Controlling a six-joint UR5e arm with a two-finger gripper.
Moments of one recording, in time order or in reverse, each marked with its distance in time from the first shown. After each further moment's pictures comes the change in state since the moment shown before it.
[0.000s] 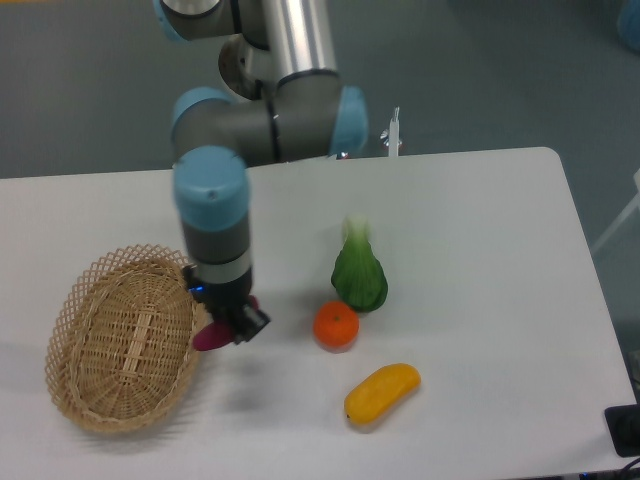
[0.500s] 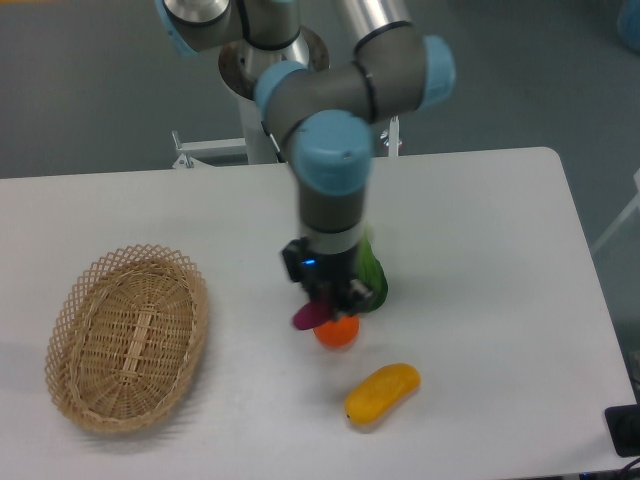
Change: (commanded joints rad) arm 0.172 0.074 0.009 -0.031 0.002 0.095
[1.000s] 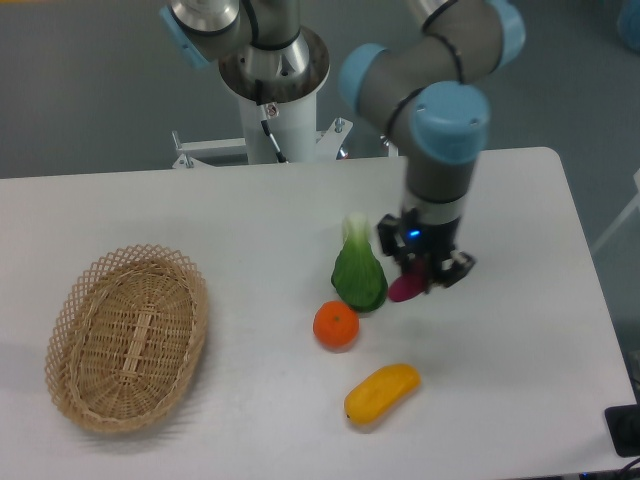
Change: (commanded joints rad) arm 0.218 0.031 -0.012 -0.043 0.003 0.196
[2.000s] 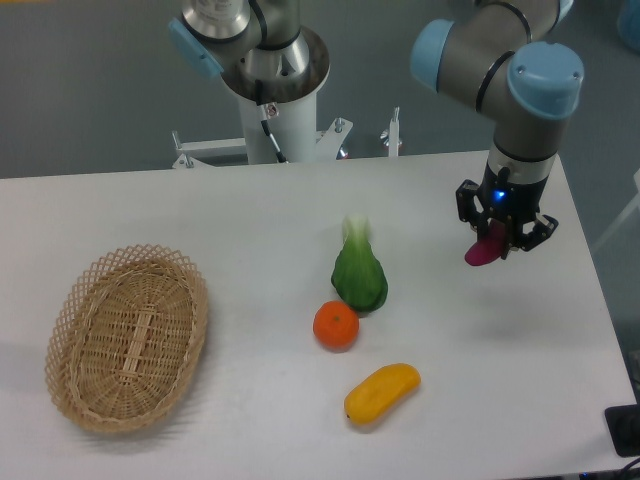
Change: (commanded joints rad) arm 0.323 -0.005 0.014 -0.011 -0.002 0.313
